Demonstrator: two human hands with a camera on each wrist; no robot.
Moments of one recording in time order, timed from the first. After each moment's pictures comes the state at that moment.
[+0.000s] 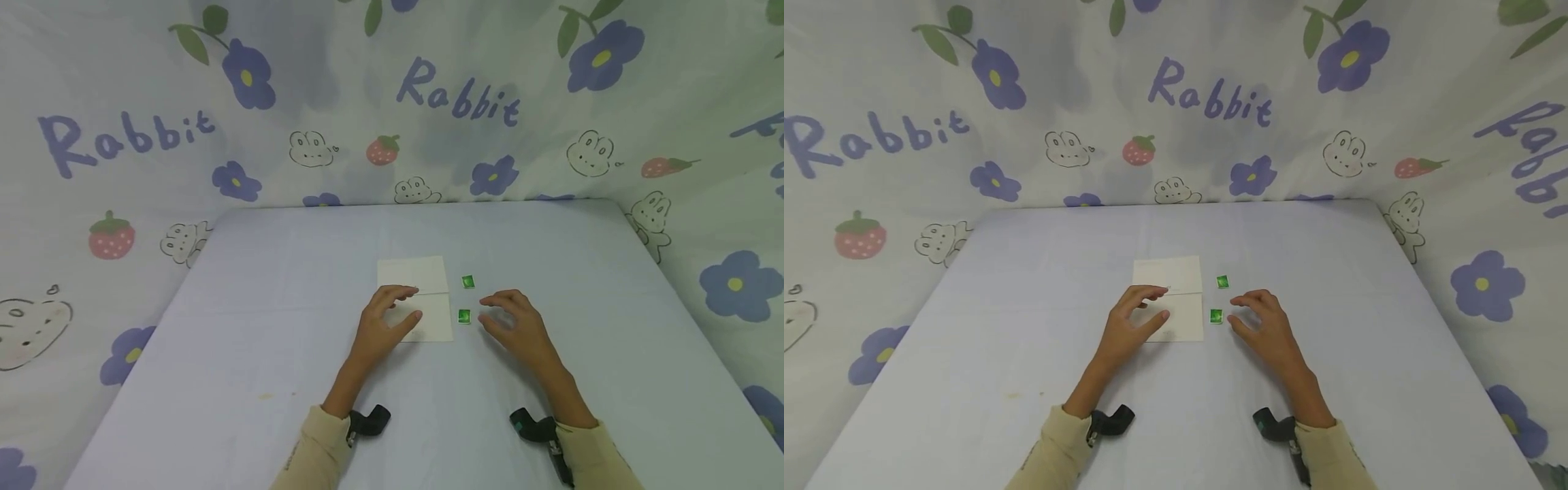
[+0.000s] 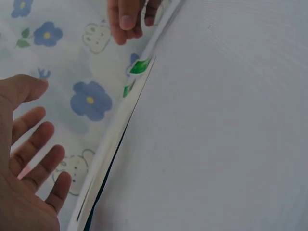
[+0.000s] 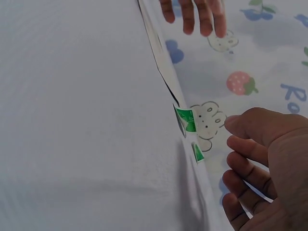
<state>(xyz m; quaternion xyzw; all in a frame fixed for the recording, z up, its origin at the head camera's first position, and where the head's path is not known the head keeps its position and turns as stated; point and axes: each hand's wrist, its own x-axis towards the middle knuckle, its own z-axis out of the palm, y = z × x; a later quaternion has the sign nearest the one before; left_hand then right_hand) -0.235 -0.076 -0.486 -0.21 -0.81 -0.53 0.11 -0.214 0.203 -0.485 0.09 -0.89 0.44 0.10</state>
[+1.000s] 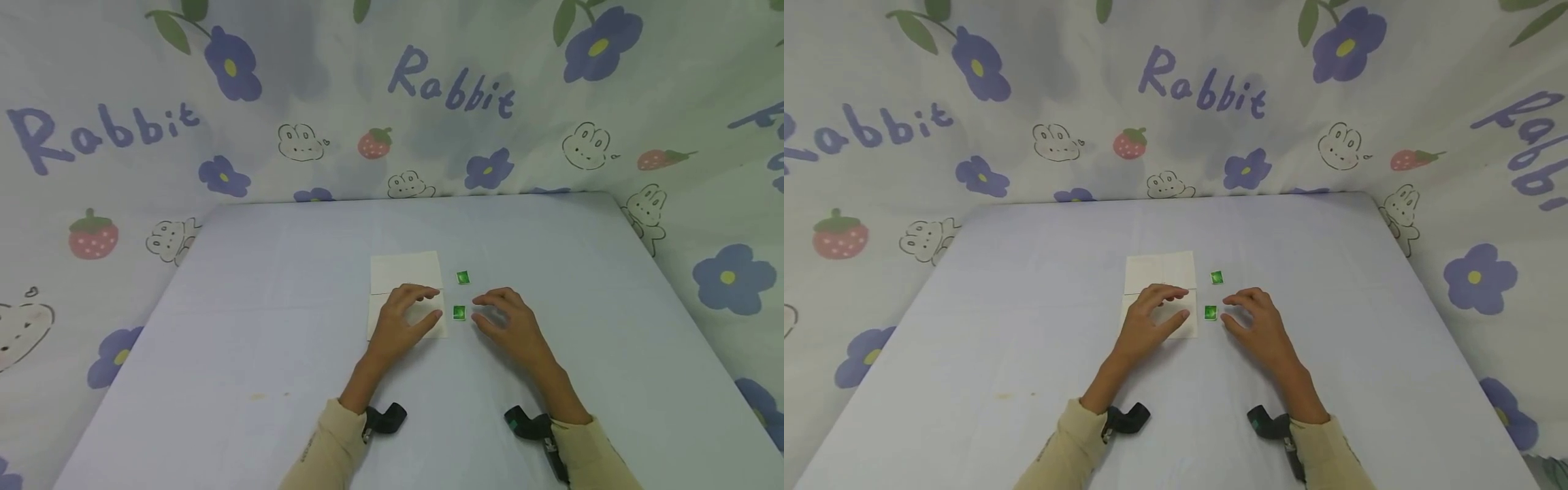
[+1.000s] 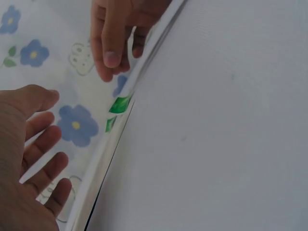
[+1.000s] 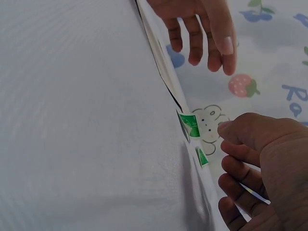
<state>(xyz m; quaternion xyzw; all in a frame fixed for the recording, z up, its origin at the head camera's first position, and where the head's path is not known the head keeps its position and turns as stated) -0.242 -0.039 -0.494 -0.25 -0.82 -0.51 0.10 -0.217 0.203 -0.491 0.12 -0.89 0.43 0.11</state>
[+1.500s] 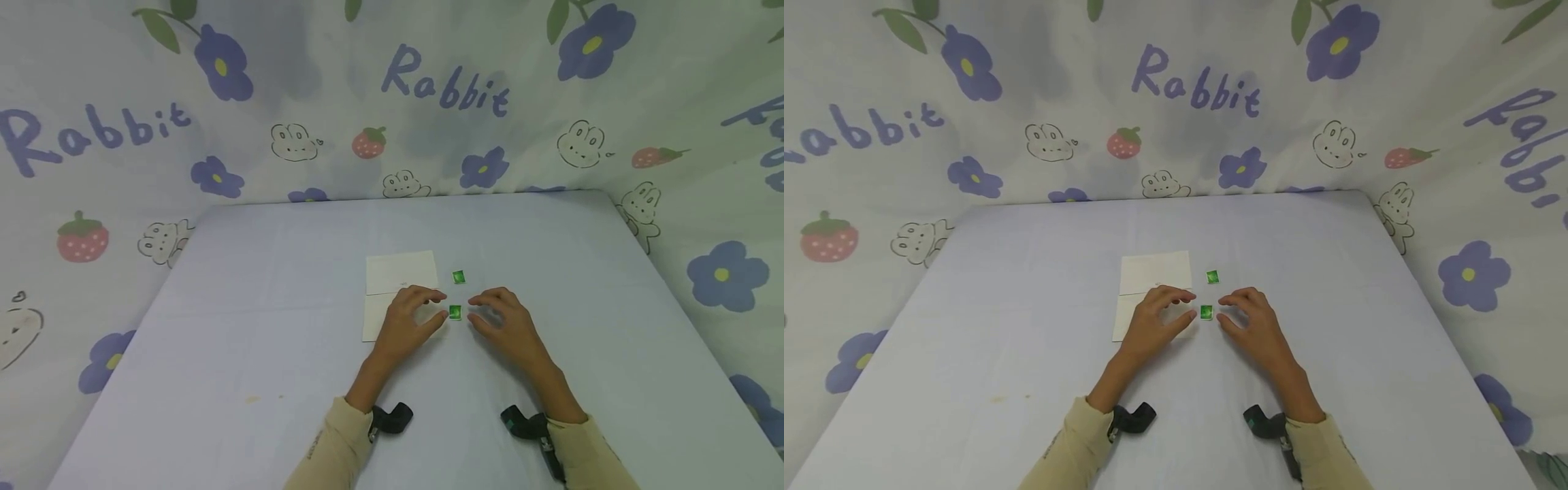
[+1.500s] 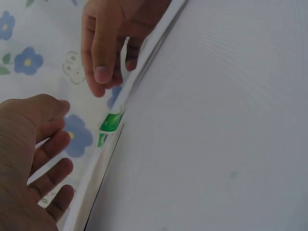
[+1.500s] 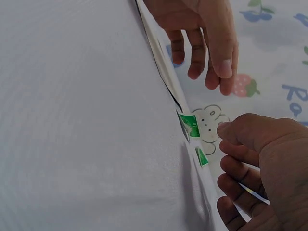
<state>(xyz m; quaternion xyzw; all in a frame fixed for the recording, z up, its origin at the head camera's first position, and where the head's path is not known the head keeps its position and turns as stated) -0.247 -0.021 -0.497 -0.28 -0.82 -0.48 0.12 -0.218 0.205 -0.490 0.14 -0.89 0.42 0.12</state>
